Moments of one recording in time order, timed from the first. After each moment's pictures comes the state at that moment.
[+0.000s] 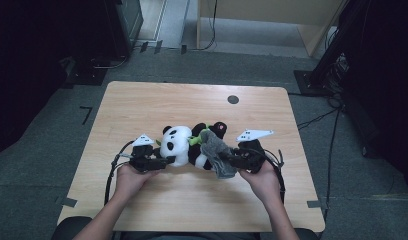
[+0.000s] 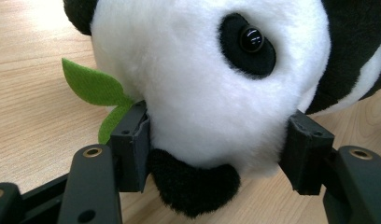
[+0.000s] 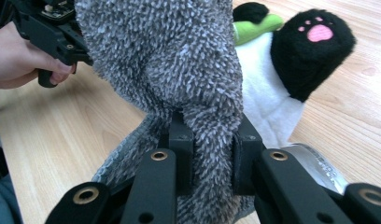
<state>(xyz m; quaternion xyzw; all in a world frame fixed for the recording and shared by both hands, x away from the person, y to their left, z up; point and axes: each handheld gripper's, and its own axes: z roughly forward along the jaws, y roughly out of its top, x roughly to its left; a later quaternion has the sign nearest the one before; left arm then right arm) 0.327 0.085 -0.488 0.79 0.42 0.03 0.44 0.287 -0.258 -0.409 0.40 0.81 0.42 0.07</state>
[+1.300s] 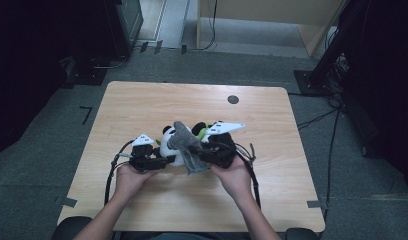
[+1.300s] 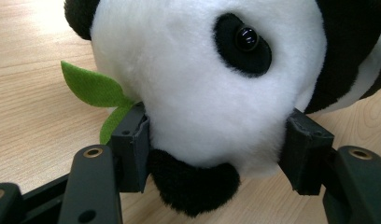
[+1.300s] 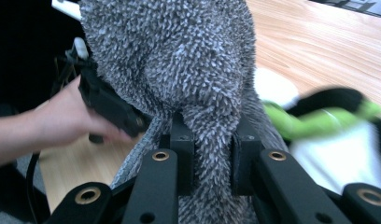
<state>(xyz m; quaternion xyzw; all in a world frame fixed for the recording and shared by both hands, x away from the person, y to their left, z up) 0.327 0.084 -0.484 0.79 0.42 0.04 0.45 0.290 -0.177 -0.378 0.37 0.80 0.46 0.06</state>
